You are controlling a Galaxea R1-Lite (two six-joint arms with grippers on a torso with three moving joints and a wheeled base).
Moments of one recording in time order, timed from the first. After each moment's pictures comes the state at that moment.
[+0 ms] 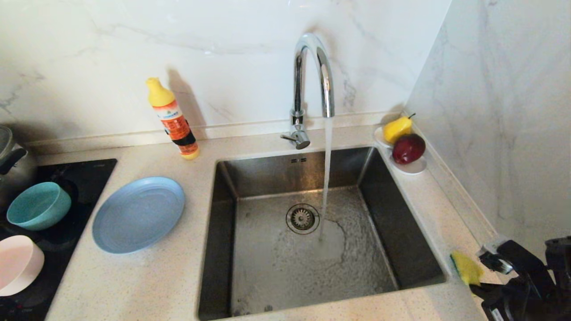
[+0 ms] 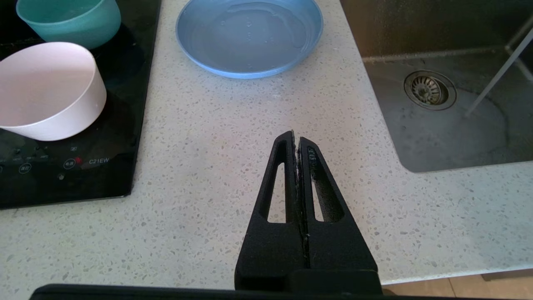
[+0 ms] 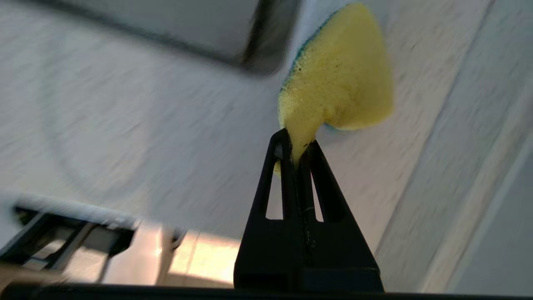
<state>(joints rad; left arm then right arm) 0.02 0.00 -0.01 0.00 -0.01 0.05 0.13 1.43 -0.28 -0.46 -0.05 -0.30</state>
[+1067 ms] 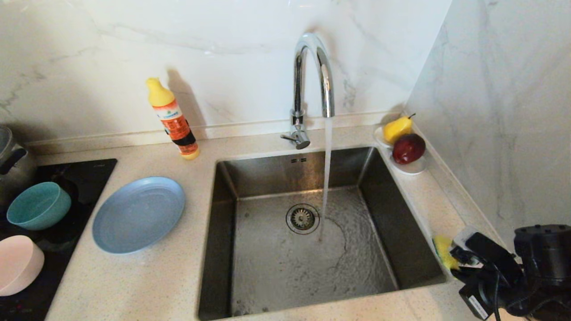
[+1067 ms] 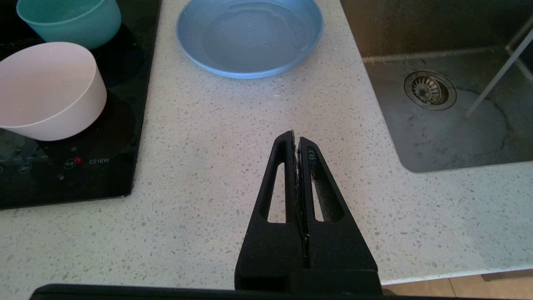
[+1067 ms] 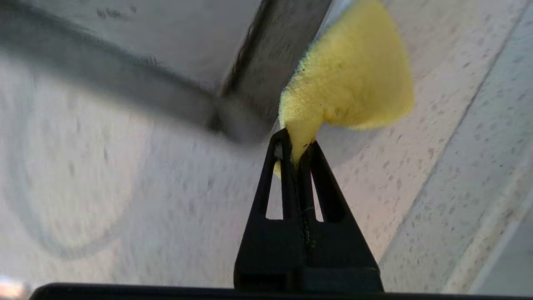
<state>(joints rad) 0.02 0.00 -0.01 0.00 -0.01 0.05 0.18 1.56 -0.30 -0.61 -0.10 -0.46</state>
